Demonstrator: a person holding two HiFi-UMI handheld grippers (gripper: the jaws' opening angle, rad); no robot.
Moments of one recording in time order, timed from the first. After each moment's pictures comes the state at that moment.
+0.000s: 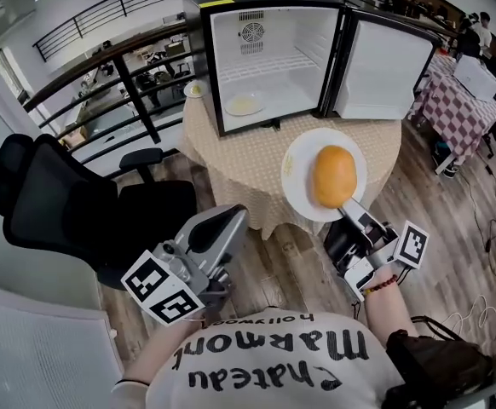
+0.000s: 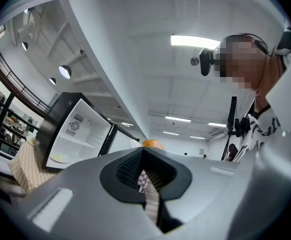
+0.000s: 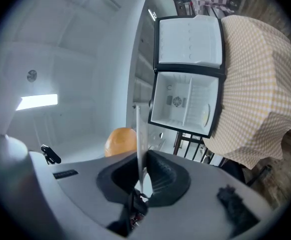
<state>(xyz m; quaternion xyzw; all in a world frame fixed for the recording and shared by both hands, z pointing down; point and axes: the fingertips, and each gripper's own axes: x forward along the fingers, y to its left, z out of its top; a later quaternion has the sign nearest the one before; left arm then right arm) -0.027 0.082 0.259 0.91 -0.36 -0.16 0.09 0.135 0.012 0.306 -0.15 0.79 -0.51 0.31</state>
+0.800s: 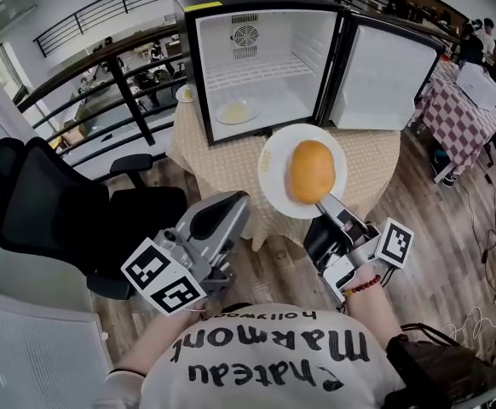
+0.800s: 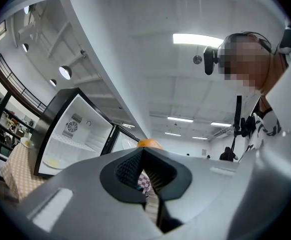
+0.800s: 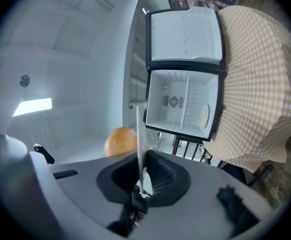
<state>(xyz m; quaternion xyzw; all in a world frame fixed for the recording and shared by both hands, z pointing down) 0.000 0.012 0.257 0.91 -0.37 -0.16 0.09 0.122 -0.044 0.311 -0.15 0.78 -0.53 0.31</state>
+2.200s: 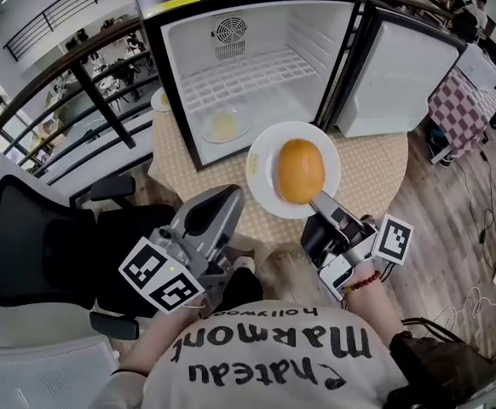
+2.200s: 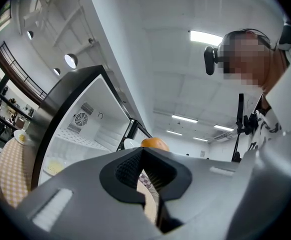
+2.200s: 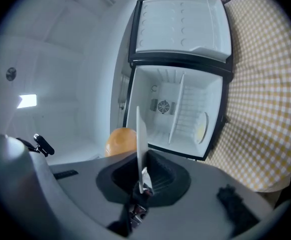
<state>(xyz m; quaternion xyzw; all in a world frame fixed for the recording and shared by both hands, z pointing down) -0.046 -0.146 0.285 0.91 -0.36 -0.15 0.14 0.077 -0.176 0.334 -0.19 0.78 -0.53 0.28</state>
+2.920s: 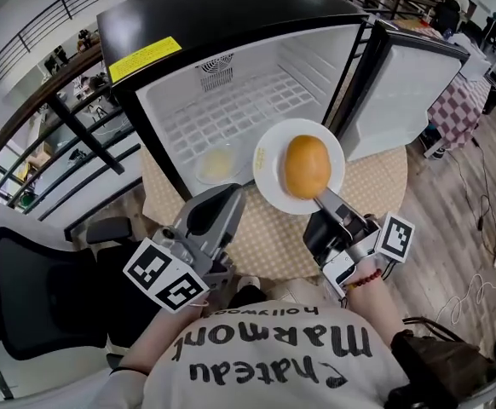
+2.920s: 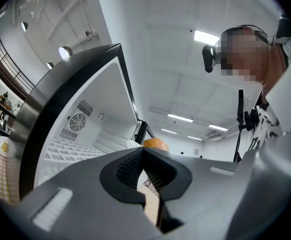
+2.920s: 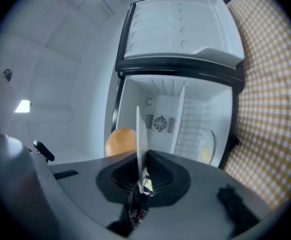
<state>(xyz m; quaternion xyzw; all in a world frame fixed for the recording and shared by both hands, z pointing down) -0.058 -0.260 0.277 0.93 -0.32 -0.15 0.13 0.077 -0.280 0.326 -0.24 0.75 -0.53 0.33</state>
